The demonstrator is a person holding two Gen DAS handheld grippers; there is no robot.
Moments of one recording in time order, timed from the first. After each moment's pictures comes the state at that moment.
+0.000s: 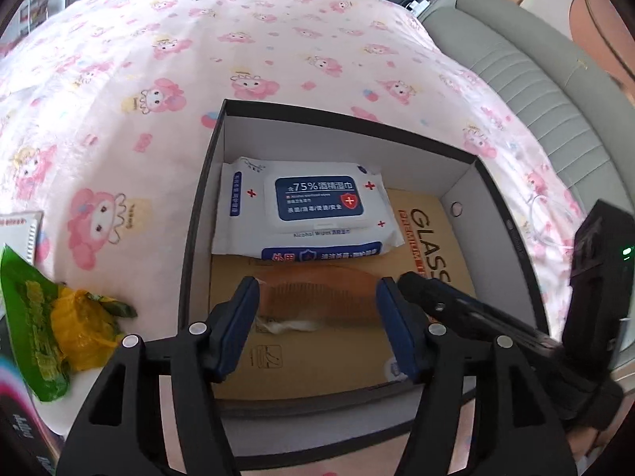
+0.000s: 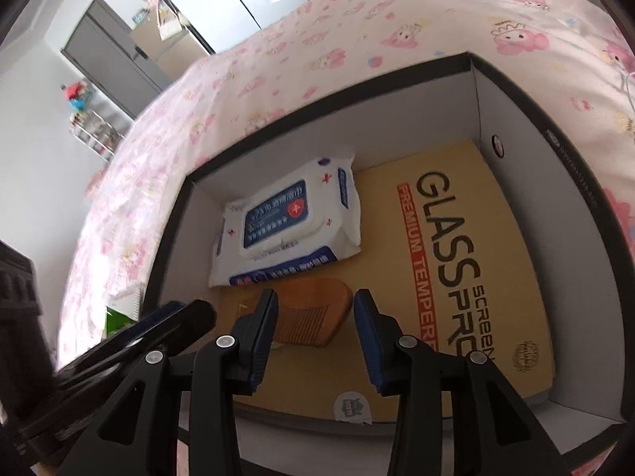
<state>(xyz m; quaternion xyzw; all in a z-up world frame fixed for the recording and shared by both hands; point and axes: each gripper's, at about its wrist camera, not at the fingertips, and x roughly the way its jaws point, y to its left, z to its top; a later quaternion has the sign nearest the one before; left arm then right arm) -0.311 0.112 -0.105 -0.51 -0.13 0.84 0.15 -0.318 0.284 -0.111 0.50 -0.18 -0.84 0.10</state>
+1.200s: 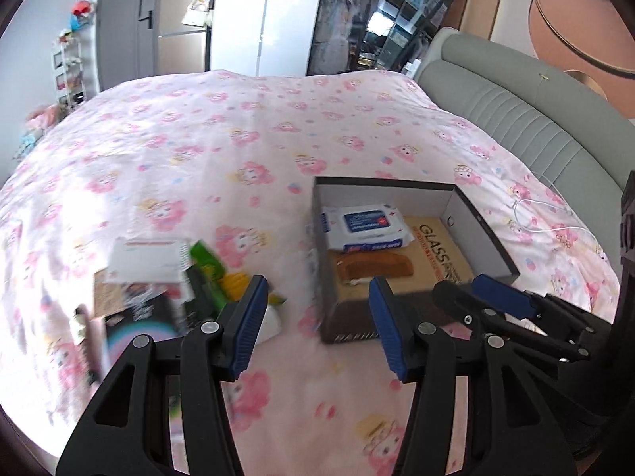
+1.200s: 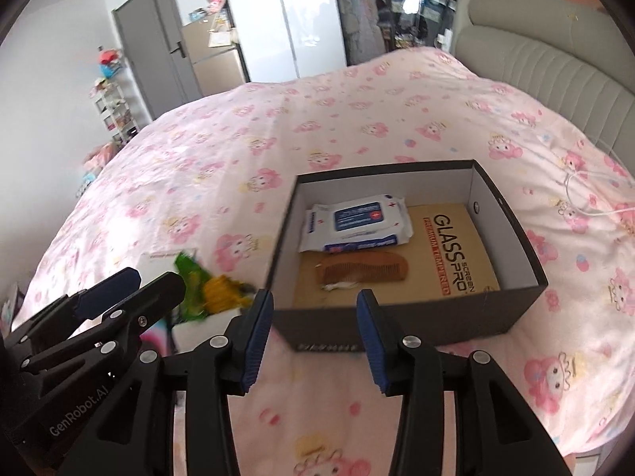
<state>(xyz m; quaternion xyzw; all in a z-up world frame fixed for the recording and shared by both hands) -0.148 0.014 0.009 -0.39 -0.06 0.92 0.09 -0.159 0.172 0.008 0.41 -0.04 -0.91 0.08</state>
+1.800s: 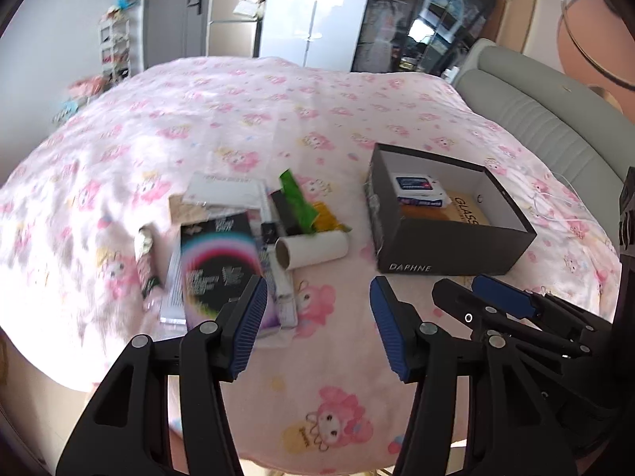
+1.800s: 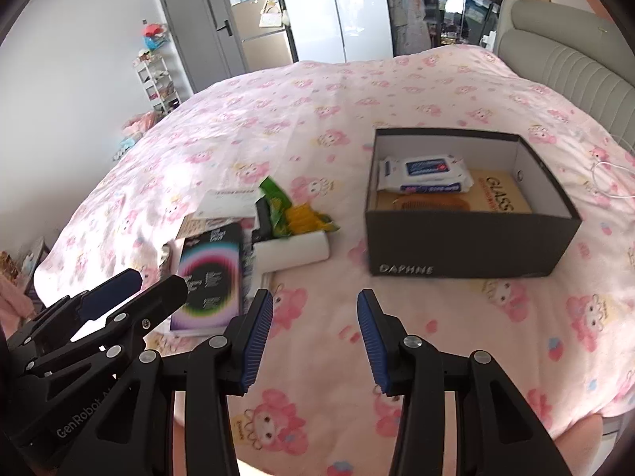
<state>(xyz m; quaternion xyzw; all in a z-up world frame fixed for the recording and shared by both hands) -0.037 -0.053 -0.015 -0.39 -0.09 0.92 0.02 -0.067 0.103 -0.017 0.43 -0.03 -0.89 0.14</state>
